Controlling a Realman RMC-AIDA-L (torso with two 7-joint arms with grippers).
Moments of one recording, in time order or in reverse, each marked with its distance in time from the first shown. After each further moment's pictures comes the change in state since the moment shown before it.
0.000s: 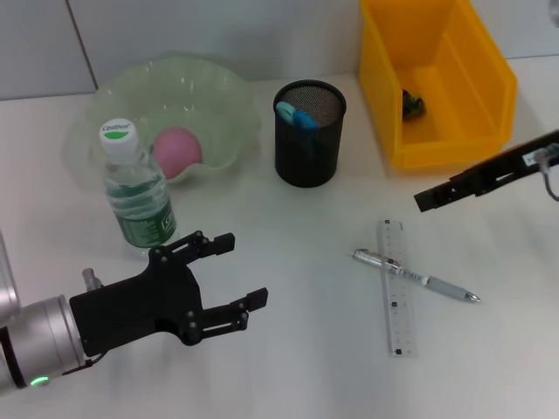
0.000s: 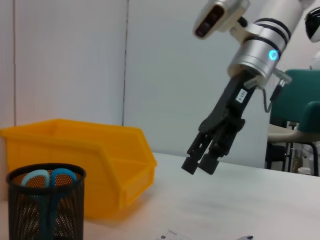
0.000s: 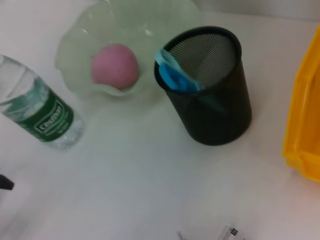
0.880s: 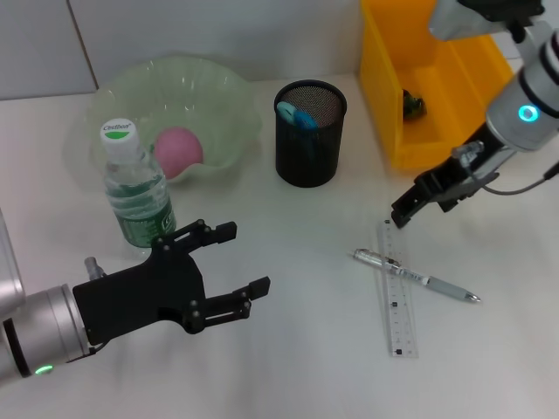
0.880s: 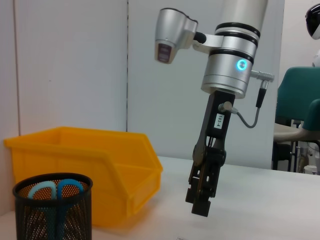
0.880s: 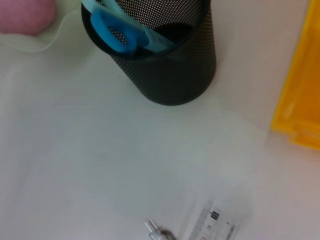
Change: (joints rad) left arm -0.016 -0.007 -0.016 0.001 0.003 -0.012 0.025; right arm 0.263 0.024 -0.112 0.254 -0.326 0.072 0.325
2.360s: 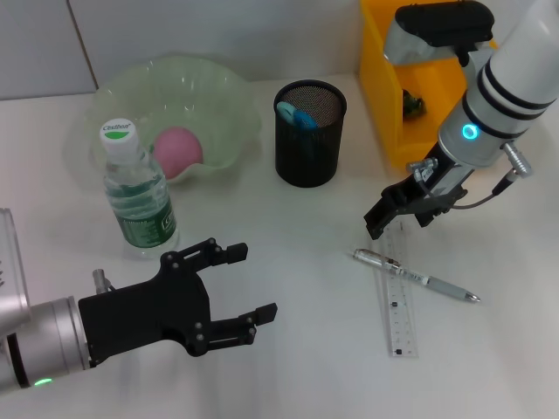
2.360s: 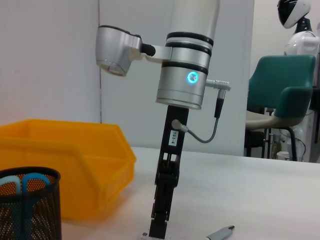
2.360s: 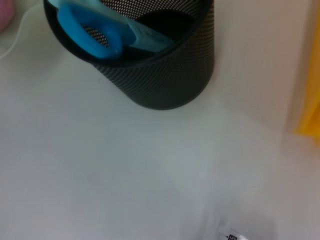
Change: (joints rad) left arm -0.002 0.003 -0.011 0.012 0.083 0.037 -0.015; right arm 0.091 0.002 -0.094 0.242 -0.013 0.177 0.171
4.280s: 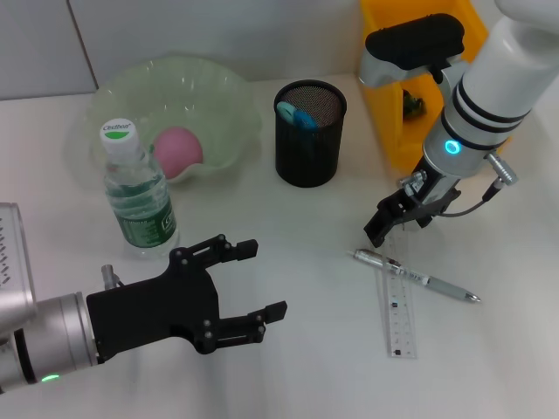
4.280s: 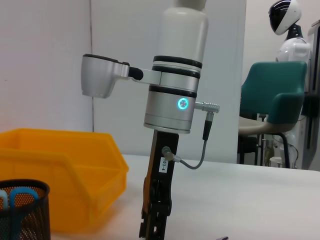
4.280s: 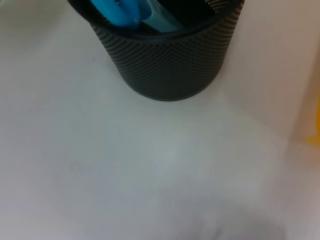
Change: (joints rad) left arm -0.008 -0.009 0.000 0.011 0.004 0.012 -0.008; right arm 0.025 0.004 -0.140 0.072 -0.001 0.087 -0.005
